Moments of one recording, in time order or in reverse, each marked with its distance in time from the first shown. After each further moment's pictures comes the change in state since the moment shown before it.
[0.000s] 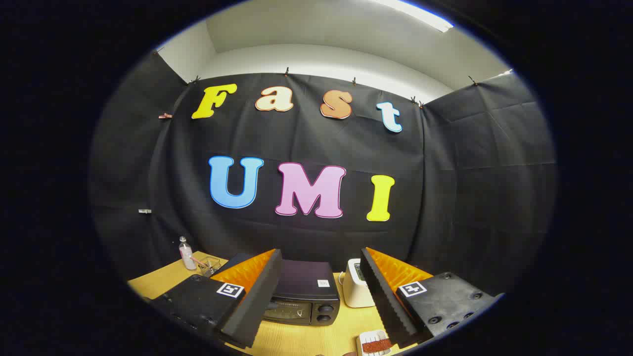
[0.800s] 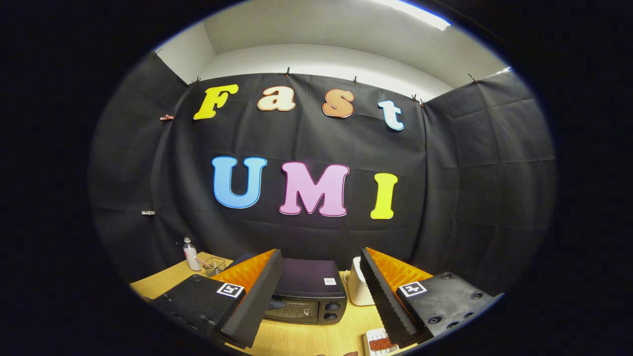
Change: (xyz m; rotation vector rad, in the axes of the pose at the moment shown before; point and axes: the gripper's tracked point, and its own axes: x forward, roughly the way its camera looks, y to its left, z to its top) arm -0.001 0.015 -0.003 0.018 0.009 0.005
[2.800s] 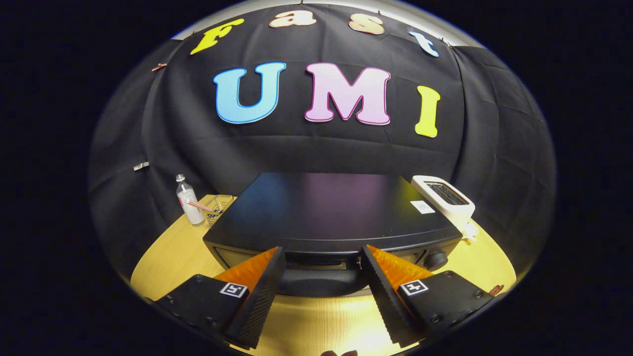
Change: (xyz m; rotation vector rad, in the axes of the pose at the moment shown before) arm 0.102 0.130 -0.224 0.022 0.455 0.071
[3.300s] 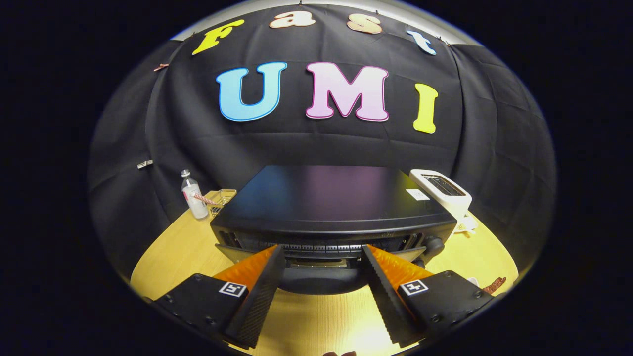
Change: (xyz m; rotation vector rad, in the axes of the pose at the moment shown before) arm -0.030 -0.002 -0.024 0.017 0.016 0.013
